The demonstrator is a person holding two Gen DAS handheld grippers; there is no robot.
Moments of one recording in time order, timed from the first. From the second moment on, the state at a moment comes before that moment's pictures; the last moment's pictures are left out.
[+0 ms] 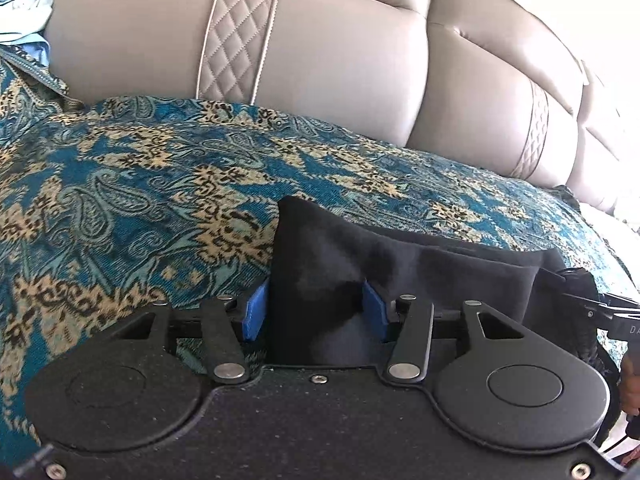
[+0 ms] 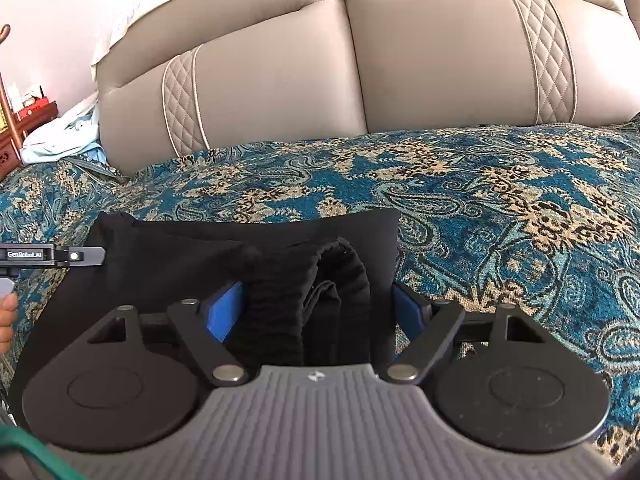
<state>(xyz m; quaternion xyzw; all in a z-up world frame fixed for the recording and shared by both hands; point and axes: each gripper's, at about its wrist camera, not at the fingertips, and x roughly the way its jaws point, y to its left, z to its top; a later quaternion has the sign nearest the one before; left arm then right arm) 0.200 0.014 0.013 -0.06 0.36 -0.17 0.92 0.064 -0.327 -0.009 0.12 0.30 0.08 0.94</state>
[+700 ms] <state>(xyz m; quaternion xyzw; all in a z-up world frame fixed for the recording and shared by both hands) 0.225 0.025 0.006 -0.09 0.35 -0.26 0.90 0.063 -0.335 -0.013 0.16 0.28 0.10 0.94</state>
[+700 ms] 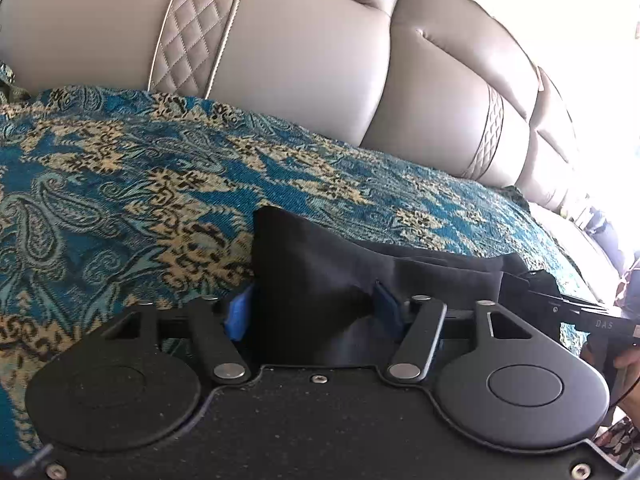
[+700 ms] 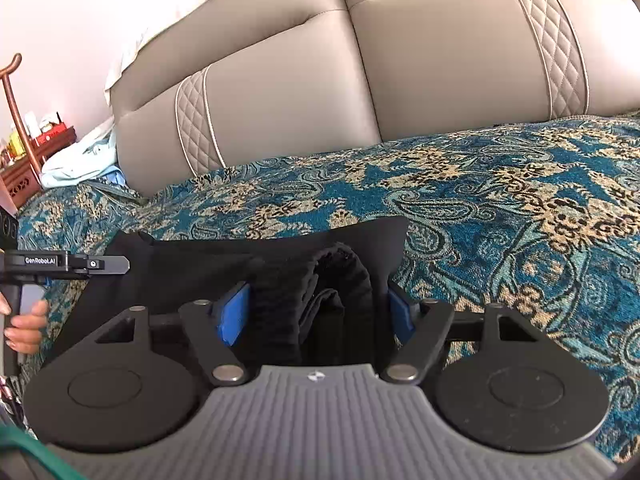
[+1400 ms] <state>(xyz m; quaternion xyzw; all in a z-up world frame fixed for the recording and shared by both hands) 0.203 -0.008 0.014 0.03 0.28 -0.08 0.96 0.083 -0.291 -0.003 0.16 0.27 0.12 0.94</state>
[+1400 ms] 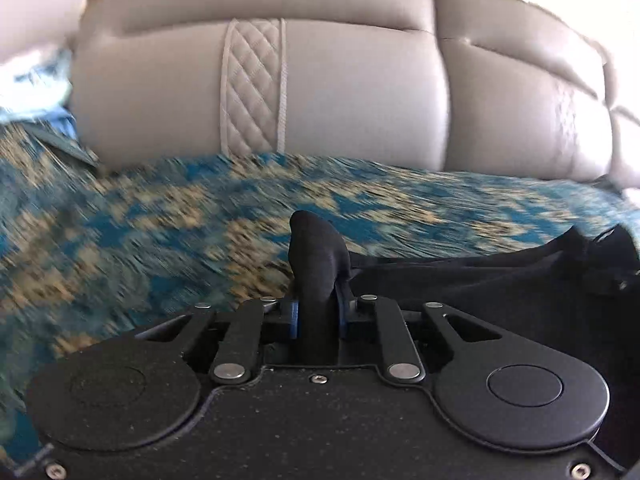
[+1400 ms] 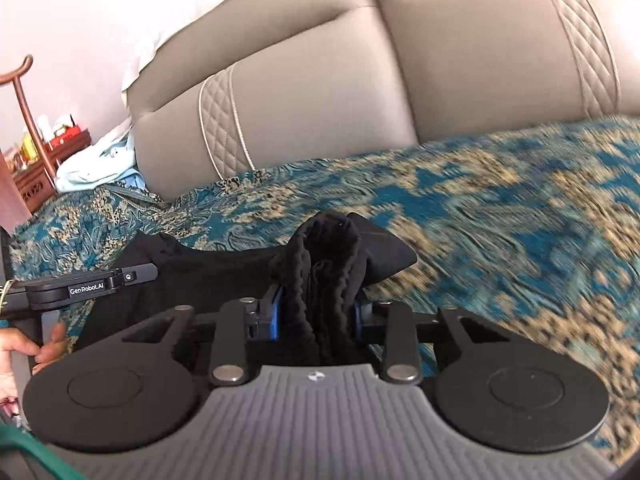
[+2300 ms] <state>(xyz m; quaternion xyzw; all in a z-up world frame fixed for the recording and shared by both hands) 0.345 0.039 0.011 0.04 0.30 0.00 0.95 0.214 -0.212 0.008 0.13 0.26 0.04 0.96</state>
